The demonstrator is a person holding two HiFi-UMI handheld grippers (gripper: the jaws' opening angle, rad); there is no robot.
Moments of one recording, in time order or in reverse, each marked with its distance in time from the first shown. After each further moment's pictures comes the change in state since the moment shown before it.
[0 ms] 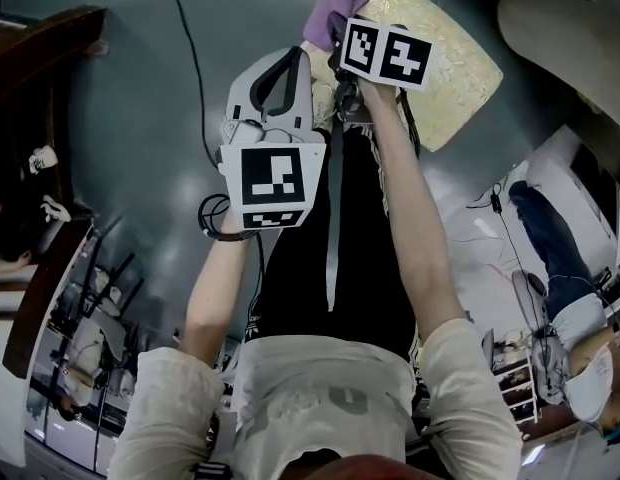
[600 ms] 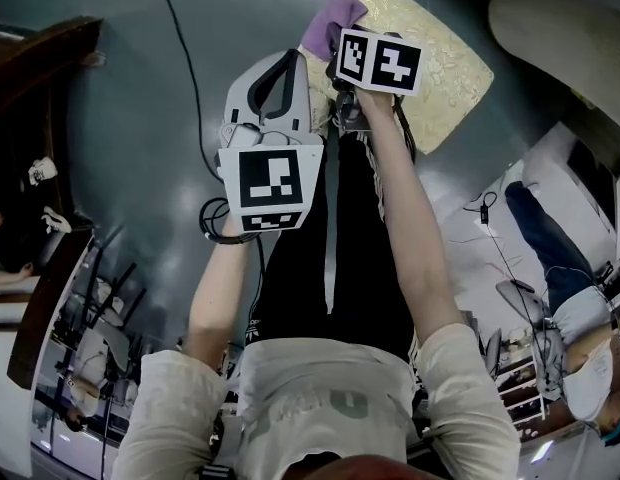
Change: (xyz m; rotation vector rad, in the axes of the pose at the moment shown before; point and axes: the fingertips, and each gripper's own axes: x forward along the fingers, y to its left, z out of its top) left arm 0.002 0.005 0.013 -0.013 -0.022 -0.006; right arm -0.002 -0.008 -0.003 -0.030 0.025 -0.058
